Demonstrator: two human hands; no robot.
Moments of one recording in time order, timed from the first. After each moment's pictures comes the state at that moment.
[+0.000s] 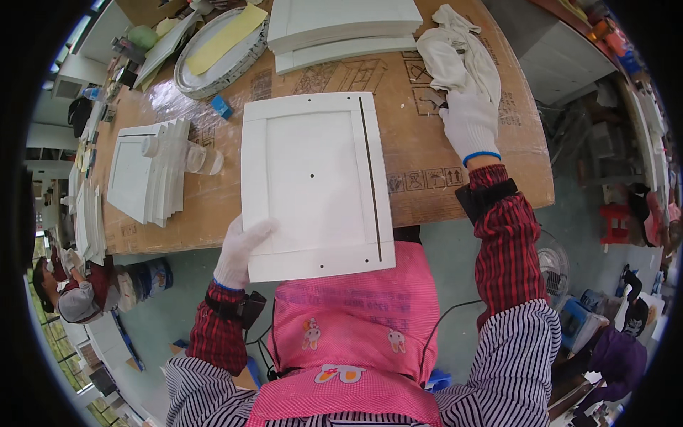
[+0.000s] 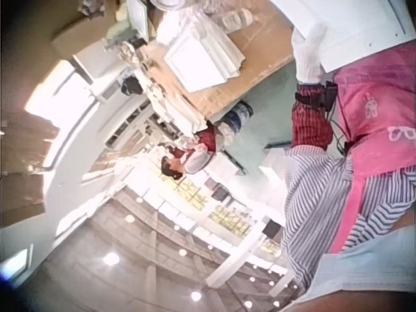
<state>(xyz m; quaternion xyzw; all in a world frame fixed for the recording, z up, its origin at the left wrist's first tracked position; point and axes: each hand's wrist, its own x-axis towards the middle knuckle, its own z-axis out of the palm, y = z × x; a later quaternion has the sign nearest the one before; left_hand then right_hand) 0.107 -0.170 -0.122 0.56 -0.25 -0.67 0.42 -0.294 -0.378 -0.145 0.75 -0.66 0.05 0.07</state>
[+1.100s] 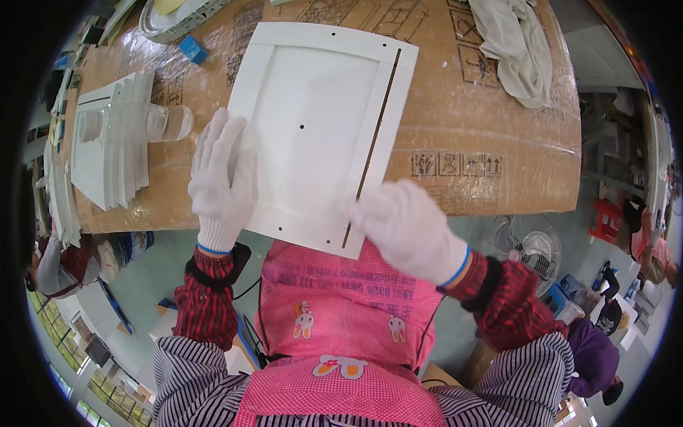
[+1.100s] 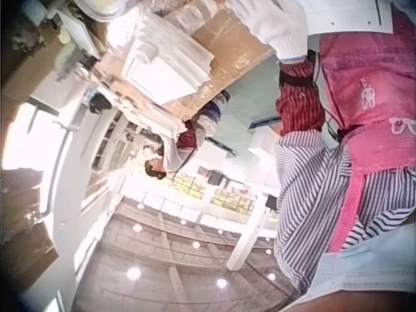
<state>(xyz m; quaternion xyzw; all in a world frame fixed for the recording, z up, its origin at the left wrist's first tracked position) 0.118 -0.220 -0.155 0.66 -0.69 -0.04 0.28 -0.185 -0.231 -0.140 0.92 -0.28 0.18 -0.20</state>
